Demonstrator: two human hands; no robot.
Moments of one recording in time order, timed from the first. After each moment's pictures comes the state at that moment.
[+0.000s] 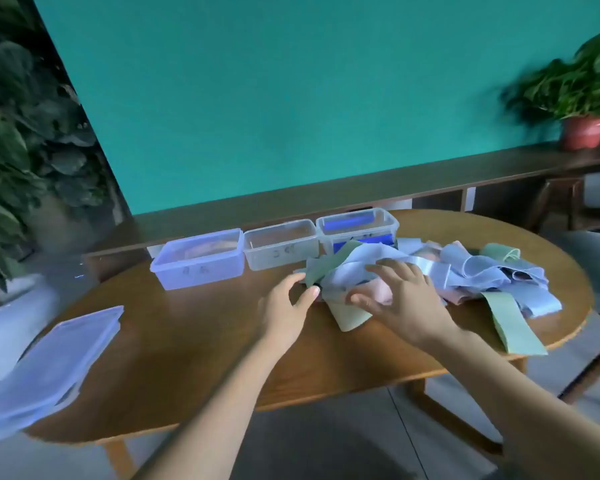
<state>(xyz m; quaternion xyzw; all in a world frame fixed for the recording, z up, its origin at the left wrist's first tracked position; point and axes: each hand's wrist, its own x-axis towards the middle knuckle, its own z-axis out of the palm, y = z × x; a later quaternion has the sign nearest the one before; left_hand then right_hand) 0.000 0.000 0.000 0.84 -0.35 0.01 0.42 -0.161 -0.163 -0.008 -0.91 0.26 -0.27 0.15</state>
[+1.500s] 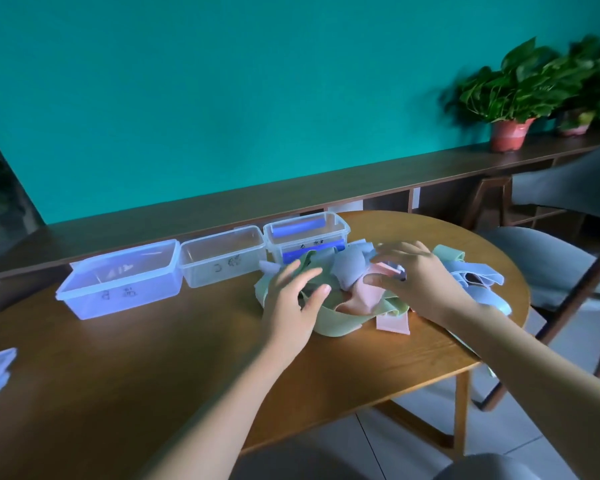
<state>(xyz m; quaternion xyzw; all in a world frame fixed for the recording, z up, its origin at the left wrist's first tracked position) -0.027 -0.096 -0.013 0.74 -0.47 0.03 0.48 -0.204 -0.265 0.012 -0.90 0.24 -0.32 0.16</state>
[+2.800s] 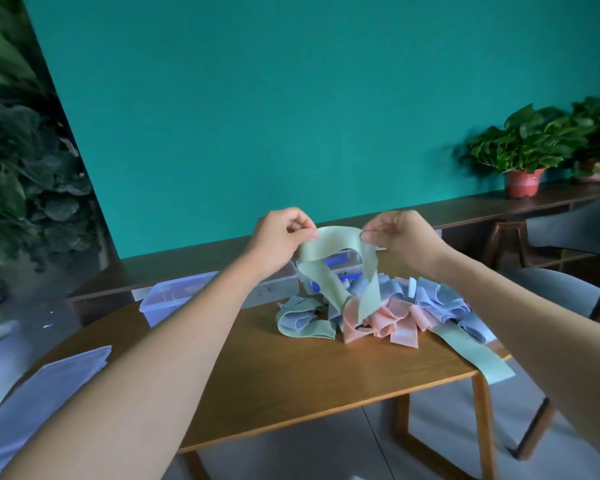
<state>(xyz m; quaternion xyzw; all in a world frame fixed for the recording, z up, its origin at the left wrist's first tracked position) -0.023 -0.032 0.173 0.71 -0.53 0.05 0.45 -0.206 -0.196 0.147 -0.83 0.17 -0.38 0.37</state>
